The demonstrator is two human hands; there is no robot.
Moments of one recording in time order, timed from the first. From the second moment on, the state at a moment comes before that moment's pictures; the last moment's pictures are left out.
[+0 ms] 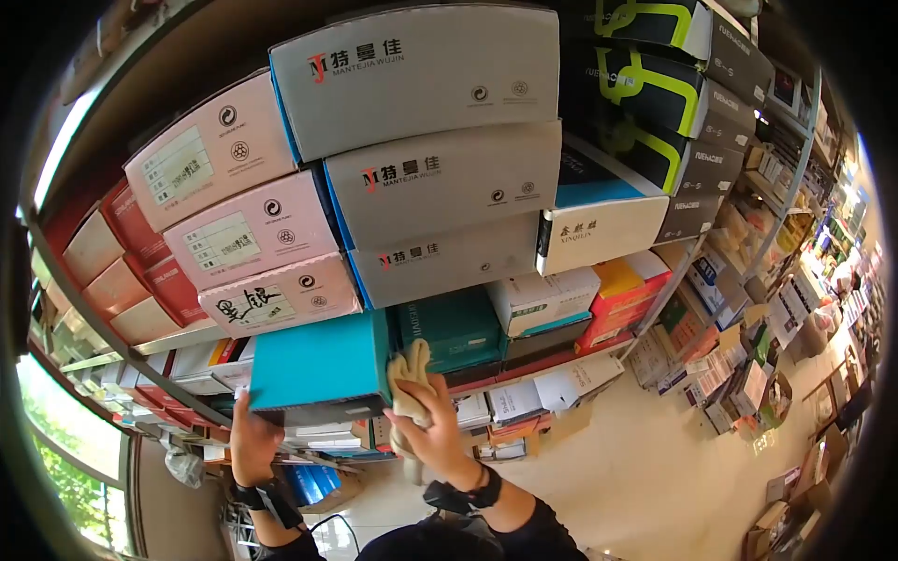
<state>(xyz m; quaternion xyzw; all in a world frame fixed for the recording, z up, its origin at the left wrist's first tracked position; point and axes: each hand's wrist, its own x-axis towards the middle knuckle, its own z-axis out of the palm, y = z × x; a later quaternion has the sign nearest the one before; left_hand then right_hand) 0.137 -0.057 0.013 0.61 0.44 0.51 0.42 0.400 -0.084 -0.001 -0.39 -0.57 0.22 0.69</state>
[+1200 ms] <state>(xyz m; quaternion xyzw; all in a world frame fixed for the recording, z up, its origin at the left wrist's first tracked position) 0.341 -0.019 -0.043 0.74 0.39 0.37 0.40 0.512 -0.048 -0.059 -0.51 -0.46 0.29 0.67</state>
